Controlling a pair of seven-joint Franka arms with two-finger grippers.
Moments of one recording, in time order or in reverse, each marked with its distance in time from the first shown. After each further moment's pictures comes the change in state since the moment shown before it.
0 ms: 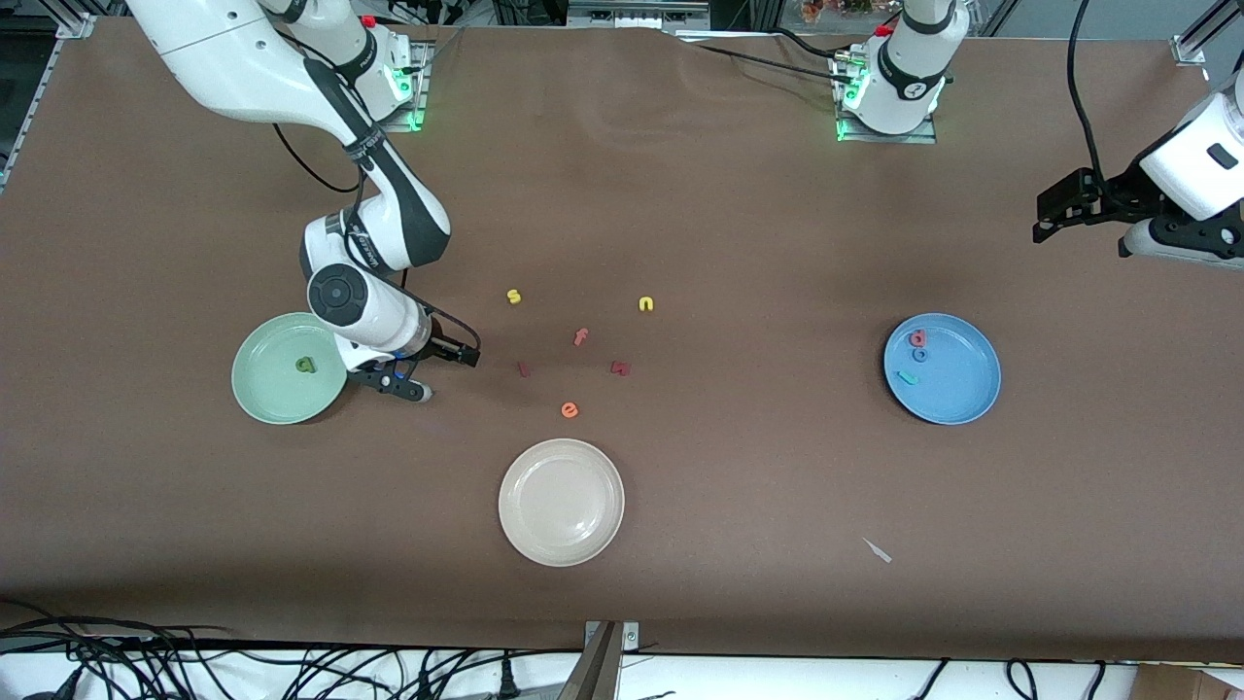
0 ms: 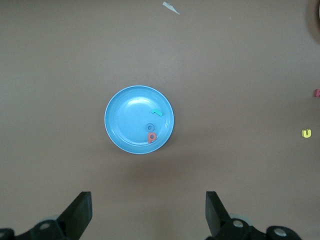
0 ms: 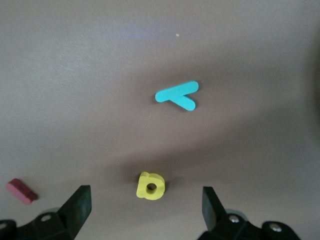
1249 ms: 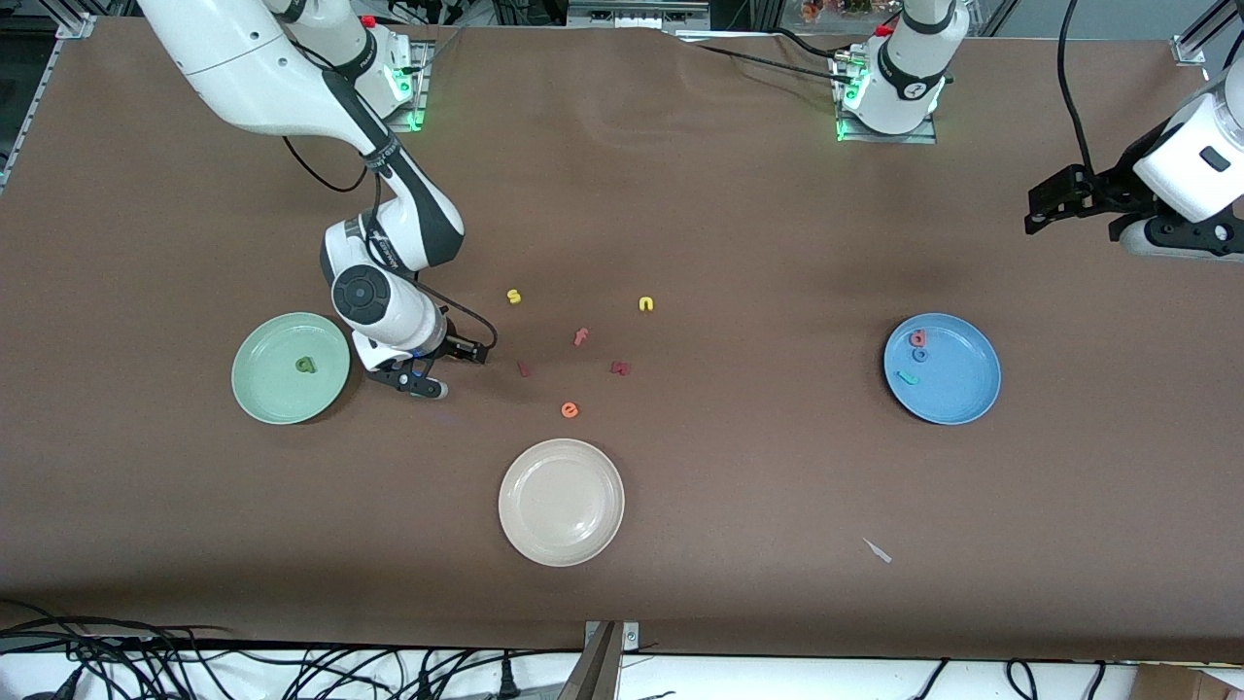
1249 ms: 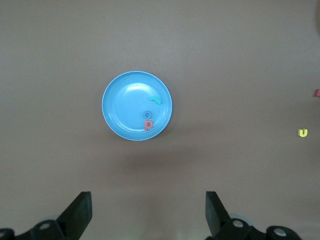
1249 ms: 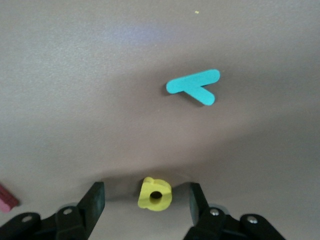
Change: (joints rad) left arm 0.002 0.002 -0.013 0.014 0.000 -0.056 -0.069; right arm 0.028 0.033 -0.011 -0.019 -0.031 0.068 0.001
